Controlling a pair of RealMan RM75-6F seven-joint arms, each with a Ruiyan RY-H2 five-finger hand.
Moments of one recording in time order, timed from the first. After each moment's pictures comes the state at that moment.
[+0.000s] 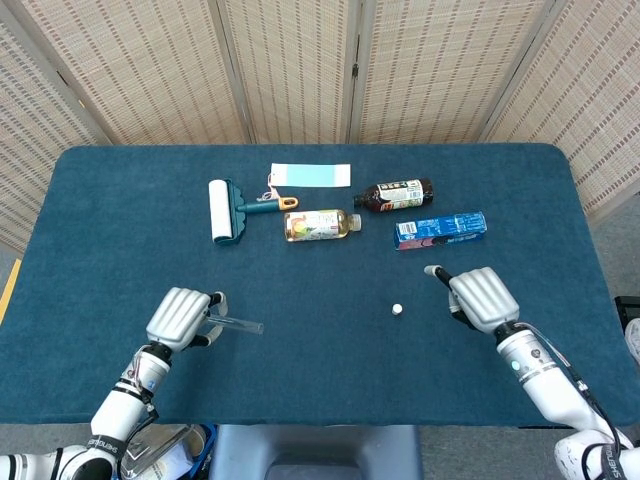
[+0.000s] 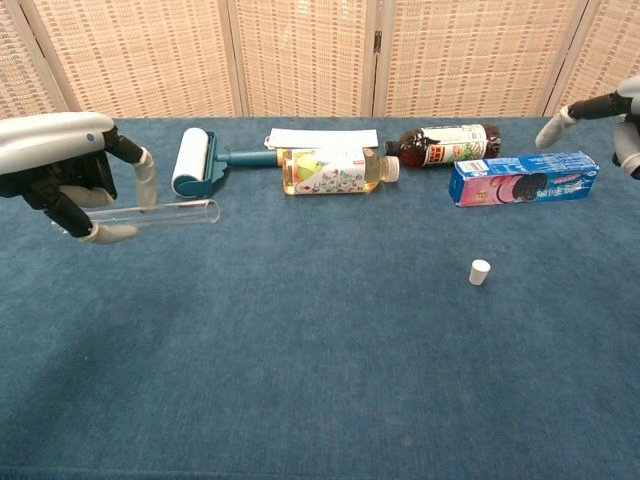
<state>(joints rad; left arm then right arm) -0.64 -1.30 -0.10 -1.94 1.06 1.16 0.52 0.58 -1.04 0.05 -1.87 -1.19 1.03 -0.31</state>
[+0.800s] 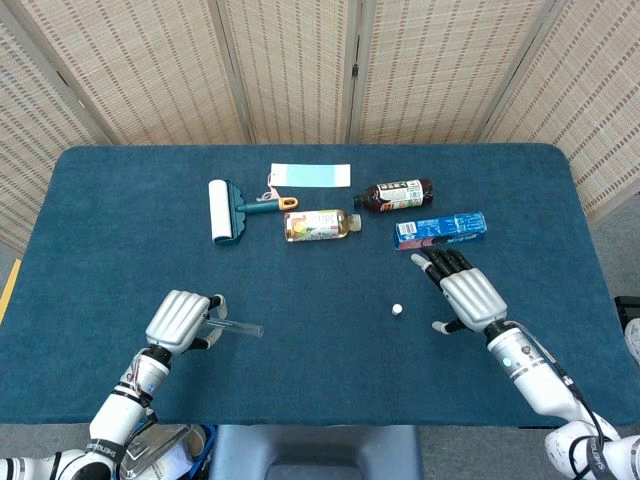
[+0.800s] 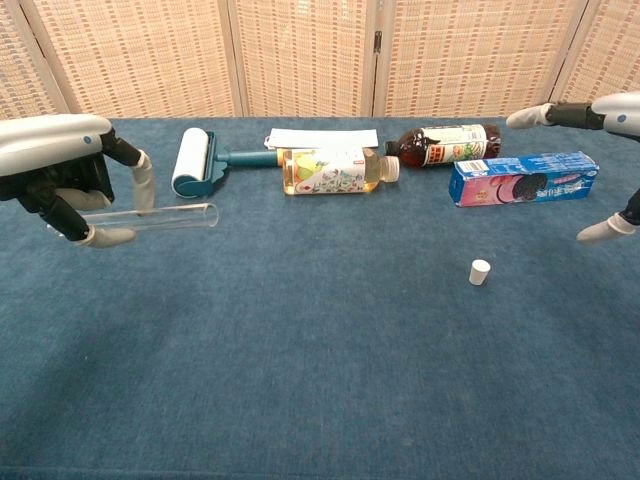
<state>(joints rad) -0.63 -1.29 -0.09 -1.96 1.06 1.16 0.54 0.57 -1.14 0.07 -1.73 -1.30 0.99 -0.16</state>
